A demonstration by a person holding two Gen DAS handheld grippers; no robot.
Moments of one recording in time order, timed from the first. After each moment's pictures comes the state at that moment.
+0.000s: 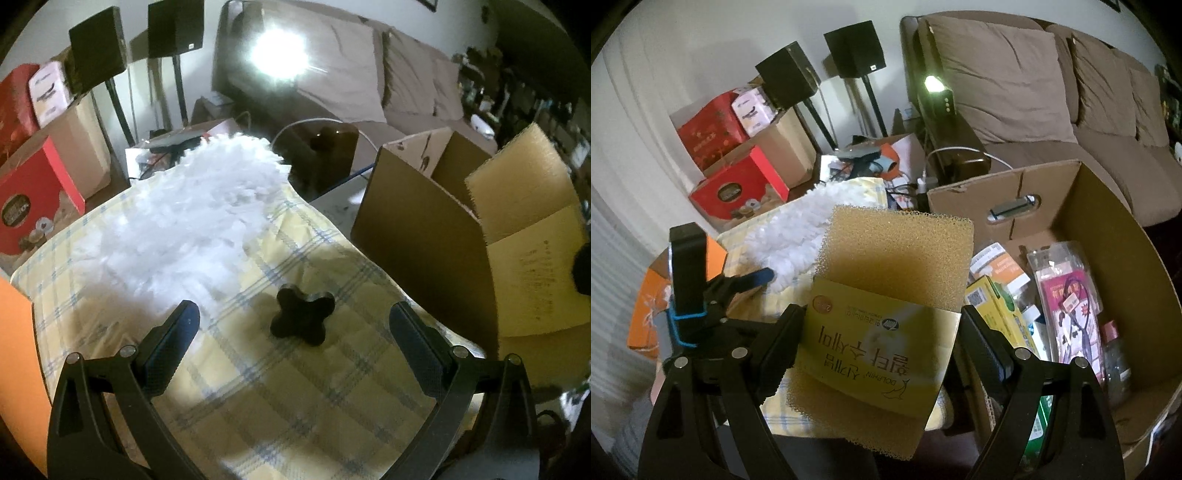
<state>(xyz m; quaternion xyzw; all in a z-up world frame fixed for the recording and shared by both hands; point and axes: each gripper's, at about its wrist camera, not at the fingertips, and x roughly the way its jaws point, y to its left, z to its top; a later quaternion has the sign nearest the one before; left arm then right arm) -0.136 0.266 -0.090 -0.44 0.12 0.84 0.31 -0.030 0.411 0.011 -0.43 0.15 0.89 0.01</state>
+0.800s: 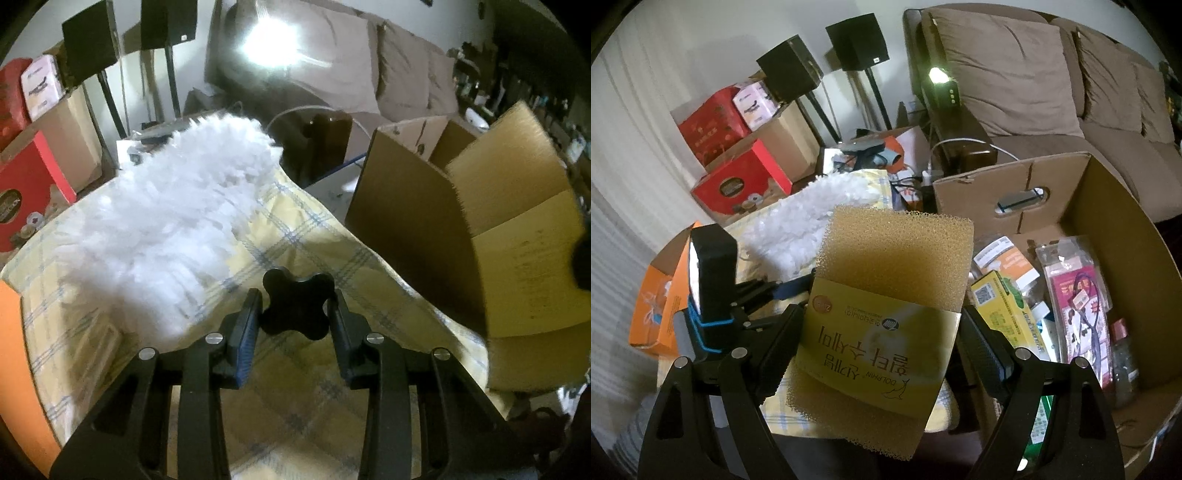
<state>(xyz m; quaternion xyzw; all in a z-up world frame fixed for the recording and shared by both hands) -0.132 0.260 -0.097 -0.45 0.11 0.83 0.32 -0.037 0.406 0.001 -0.43 0.15 0.89 0.00</state>
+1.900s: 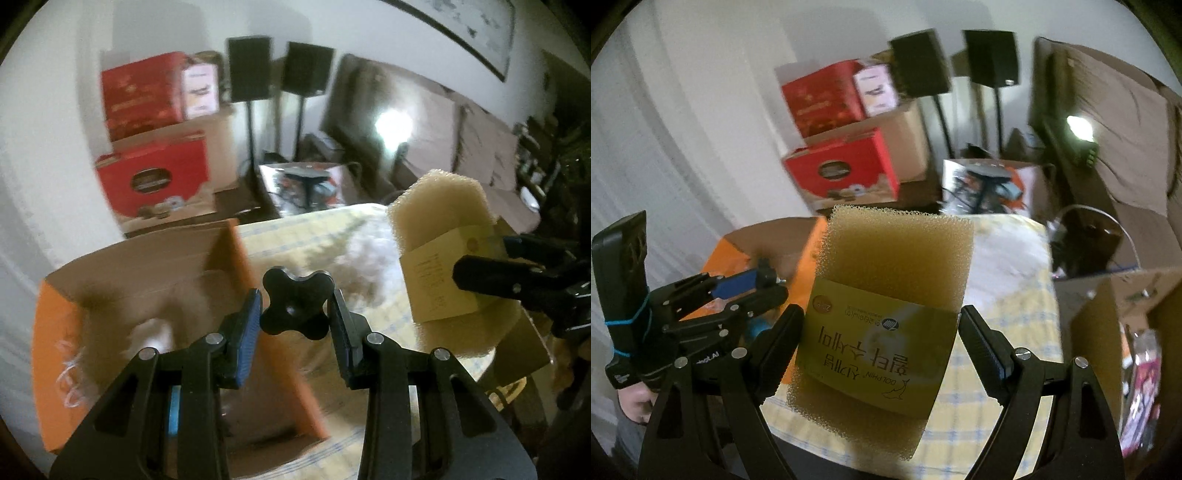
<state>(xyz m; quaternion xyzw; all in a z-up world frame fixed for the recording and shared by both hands) -0.128 0.026 0.036 -0.40 0.03 0.90 0.18 -0.111 0.233 0.062 -0.42 0.08 0.89 -0.16</state>
